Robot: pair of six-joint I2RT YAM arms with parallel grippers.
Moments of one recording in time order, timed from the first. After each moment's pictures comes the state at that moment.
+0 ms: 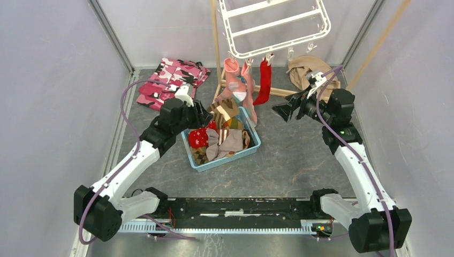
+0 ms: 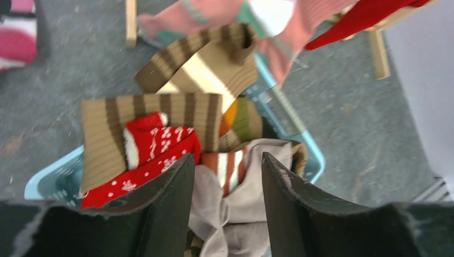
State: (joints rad) left arm -0.47 1.08 0.86 -0.17 0.09 -0.45; right arm 0.11 1.01 0.90 -0.01 -0.71 0.16
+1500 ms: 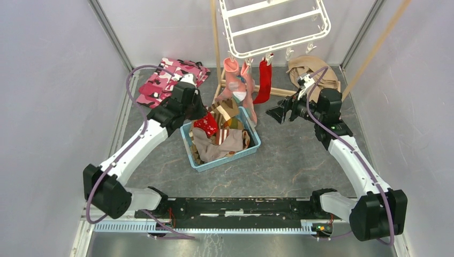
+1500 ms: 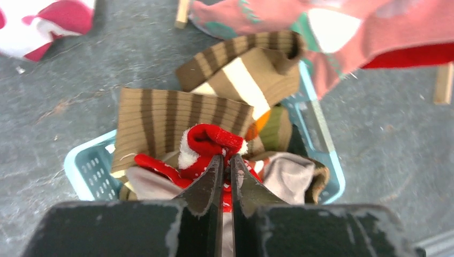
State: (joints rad) left arm -0.50 1.33 1.19 -0.54 -0.16 -0.56; right arm 0.15 1.12 0.84 0.02 -0.71 0.16
